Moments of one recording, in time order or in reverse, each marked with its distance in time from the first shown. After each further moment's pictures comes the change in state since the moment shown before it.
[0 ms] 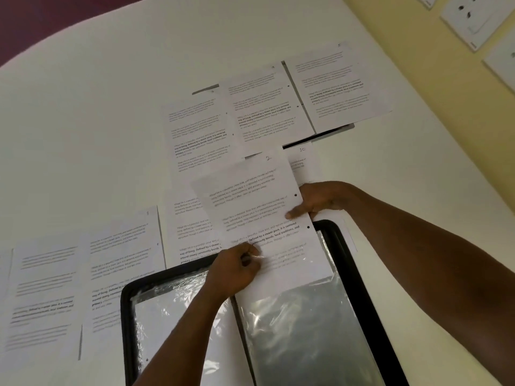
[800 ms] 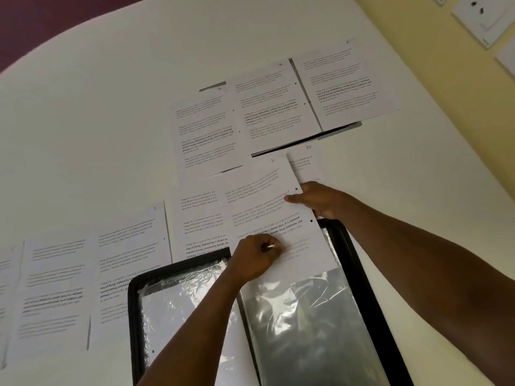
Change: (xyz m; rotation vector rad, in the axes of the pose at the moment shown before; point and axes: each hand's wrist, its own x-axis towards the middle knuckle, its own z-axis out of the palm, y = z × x) left_hand 0.014 0.028 0.009 -0.140 -0.076 -0.004; right_hand 0.016 0.007 0.025 0.534 0.249 -0.012
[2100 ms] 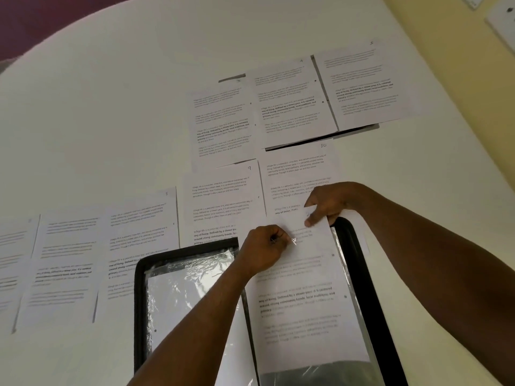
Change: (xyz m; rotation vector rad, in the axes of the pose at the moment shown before) left_hand -0.004 0.008 0.003 -0.085 0.028 -0.011; right_hand -0.015 -0.023 -0.009 -0.867 -0.297 0.102
